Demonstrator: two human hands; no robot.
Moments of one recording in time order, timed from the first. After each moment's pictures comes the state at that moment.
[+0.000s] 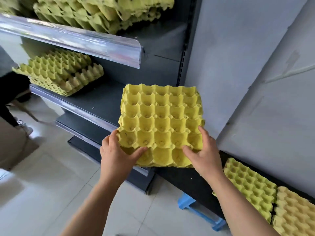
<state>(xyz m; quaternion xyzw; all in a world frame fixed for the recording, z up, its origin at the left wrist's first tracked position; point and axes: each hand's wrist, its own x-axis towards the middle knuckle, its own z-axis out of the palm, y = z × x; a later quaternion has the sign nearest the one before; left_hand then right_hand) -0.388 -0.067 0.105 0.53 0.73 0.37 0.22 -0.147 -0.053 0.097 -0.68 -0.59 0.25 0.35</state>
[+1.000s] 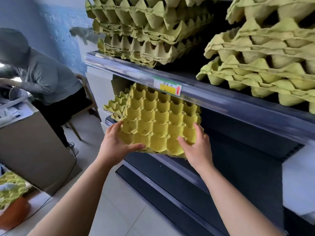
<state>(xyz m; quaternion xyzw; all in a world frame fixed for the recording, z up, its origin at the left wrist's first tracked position) -0.867 0.153 0.156 0.54 0.70 0.39 0.24 -0.615 0.194 0.133 -0.65 -0.63 0.25 0.36</state>
